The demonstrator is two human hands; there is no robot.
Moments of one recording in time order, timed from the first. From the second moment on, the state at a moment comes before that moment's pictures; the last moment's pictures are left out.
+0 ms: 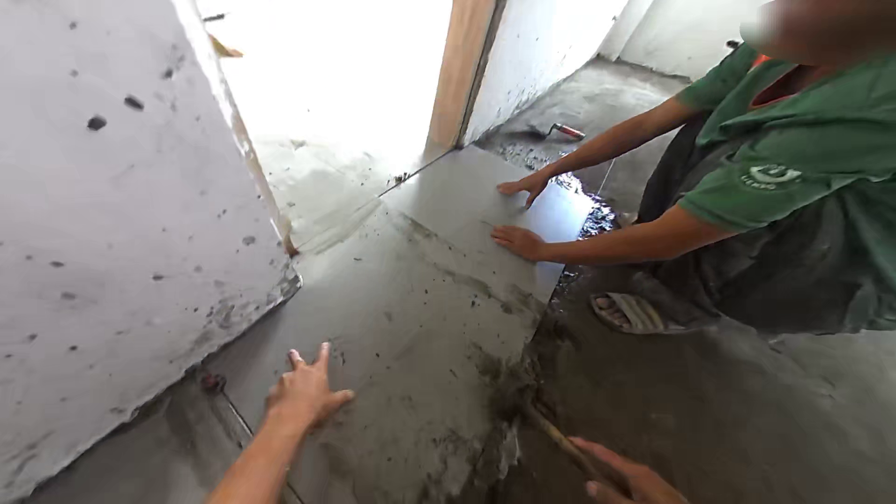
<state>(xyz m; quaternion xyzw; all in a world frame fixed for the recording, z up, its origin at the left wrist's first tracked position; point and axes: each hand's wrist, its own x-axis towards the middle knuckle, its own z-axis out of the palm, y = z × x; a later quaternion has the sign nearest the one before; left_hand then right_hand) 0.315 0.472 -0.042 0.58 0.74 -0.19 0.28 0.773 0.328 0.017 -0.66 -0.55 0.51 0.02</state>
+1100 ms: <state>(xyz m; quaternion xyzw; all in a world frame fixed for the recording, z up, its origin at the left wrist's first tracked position) 0.405 0.497 -0.072 0.58 0.73 -0.22 0.29 0.703 0.546 -0.051 -0.64 -0.49 0.54 0.24</state>
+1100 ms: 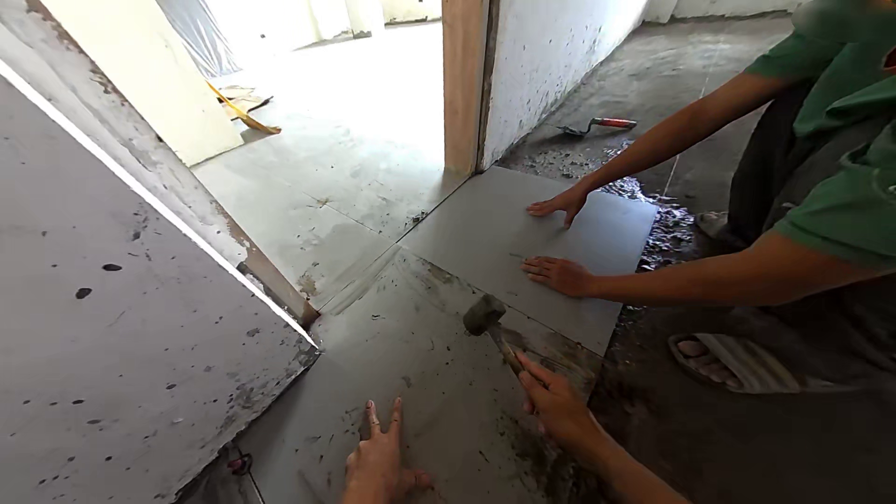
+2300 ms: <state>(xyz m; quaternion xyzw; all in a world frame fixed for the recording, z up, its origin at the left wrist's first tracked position) 0.398 0.497 -0.069 0.59 0.72 -0.23 0.30 0.757 0.405 -0.063 -0.67 -0.49 0.49 0.28</state>
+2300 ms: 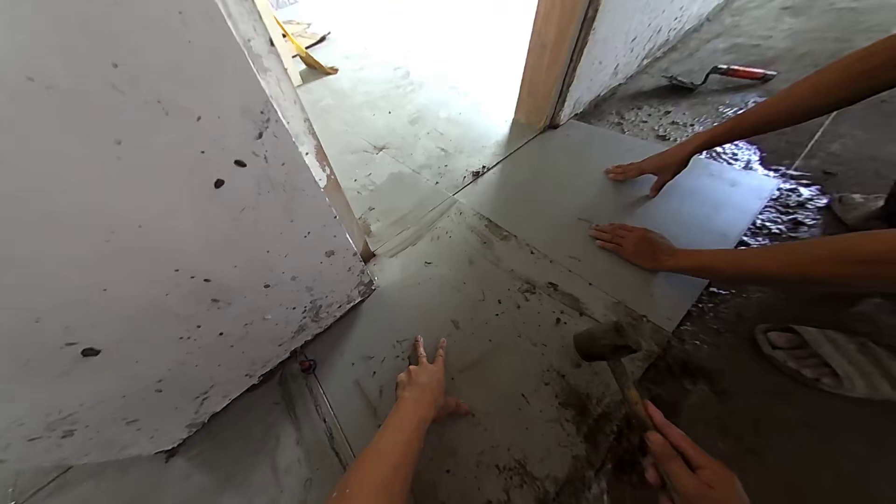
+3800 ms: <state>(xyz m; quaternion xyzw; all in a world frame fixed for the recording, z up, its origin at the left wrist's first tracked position) 0.351 0.485 -0.053 0.62 0.71 -0.23 0.24 0.742 0.392 -0.036 -0.66 -0.42 0.57 0.26</state>
